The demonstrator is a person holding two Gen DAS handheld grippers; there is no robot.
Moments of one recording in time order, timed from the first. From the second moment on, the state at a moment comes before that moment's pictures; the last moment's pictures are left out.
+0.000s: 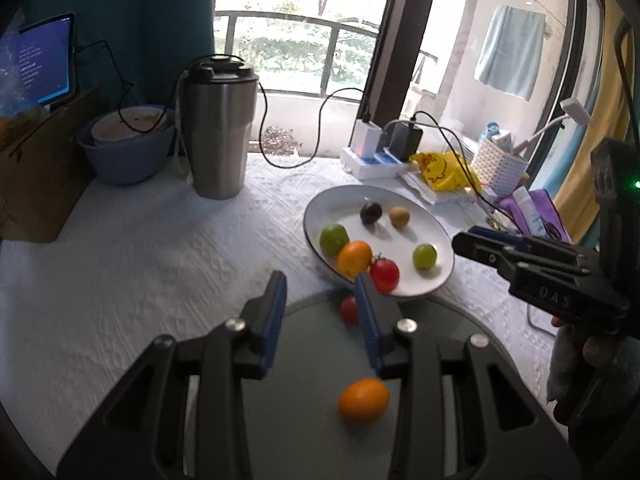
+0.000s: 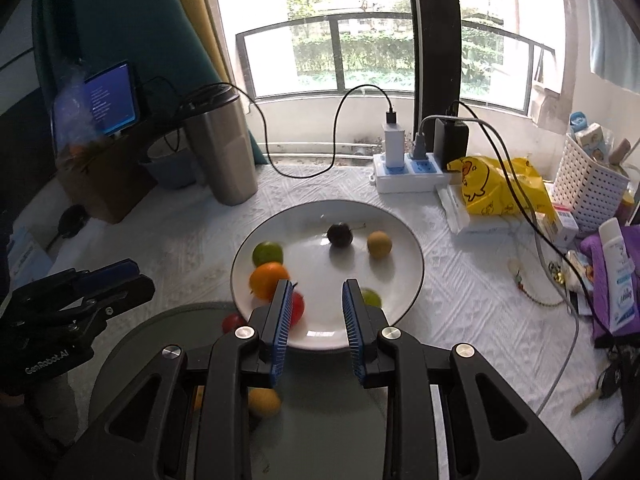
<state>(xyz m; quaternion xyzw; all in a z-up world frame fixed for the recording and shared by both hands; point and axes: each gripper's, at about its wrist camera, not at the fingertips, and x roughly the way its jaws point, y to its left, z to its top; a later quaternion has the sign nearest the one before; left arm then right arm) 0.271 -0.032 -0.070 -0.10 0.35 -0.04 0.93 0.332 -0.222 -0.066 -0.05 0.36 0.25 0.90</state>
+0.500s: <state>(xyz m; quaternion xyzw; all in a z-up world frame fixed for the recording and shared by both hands) 0.240 -0.056 -0.098 -0.10 0.38 -0.05 0.92 0.293 -0.233 -0.087 -0.04 0.37 0.26 0.89</state>
